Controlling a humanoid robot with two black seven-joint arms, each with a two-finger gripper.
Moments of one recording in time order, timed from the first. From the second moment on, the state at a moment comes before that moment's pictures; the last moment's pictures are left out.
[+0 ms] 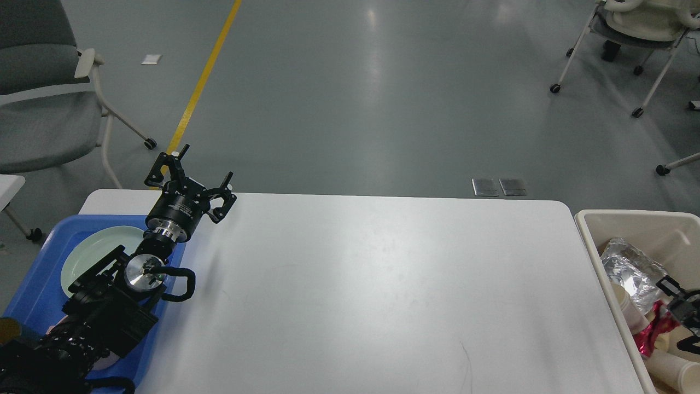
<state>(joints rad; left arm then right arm) -0.69 0.12 -1.00 -0.35 -0.02 -0.57 -0.21 0.73 -0.43 -1.21 0.20 0.46 0.01 -0.13</state>
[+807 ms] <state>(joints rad) -0.69 0.12 -1.00 -0.35 -0.02 -0.57 -0.21 1.09 -0.50 -0.04 0.45 0.46 0.09 -0.11</state>
